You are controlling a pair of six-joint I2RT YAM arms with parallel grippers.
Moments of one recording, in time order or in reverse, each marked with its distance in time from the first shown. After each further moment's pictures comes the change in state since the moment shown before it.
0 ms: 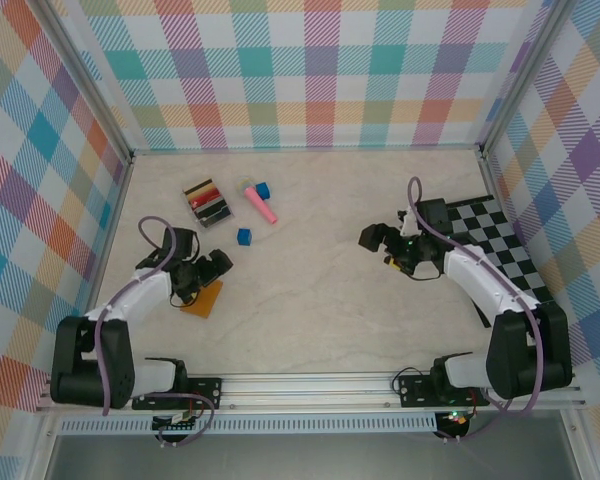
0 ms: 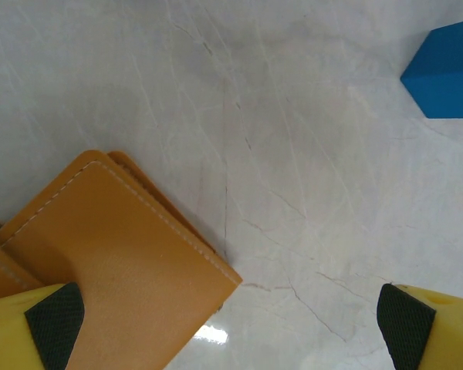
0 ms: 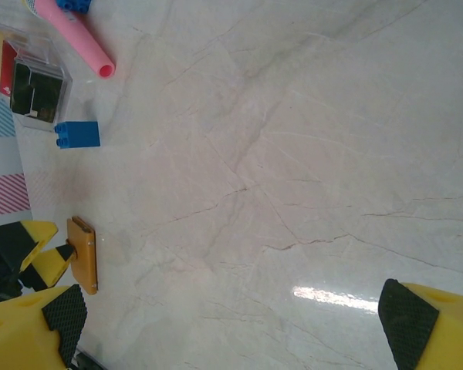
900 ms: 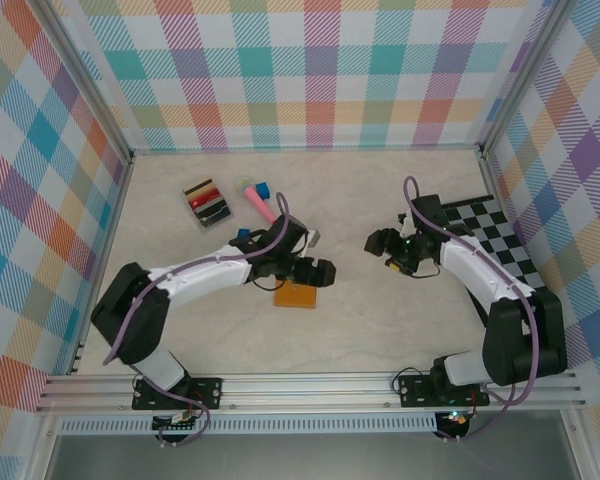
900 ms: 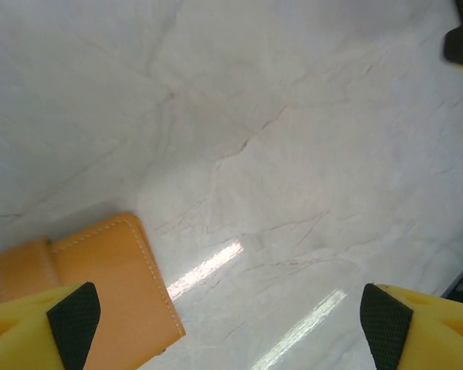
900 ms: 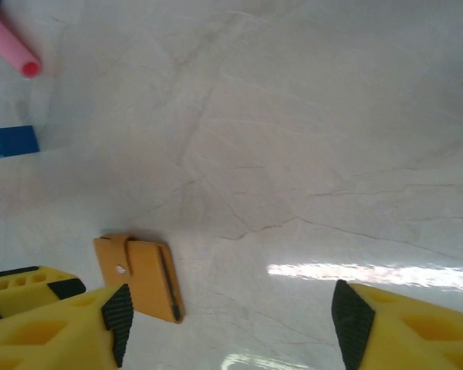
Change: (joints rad) left arm -0.680 0.272 0.399 0.082 0.088 0.186; right arm 0.011 0.074 0.075 -0.123 0.073 -0.002
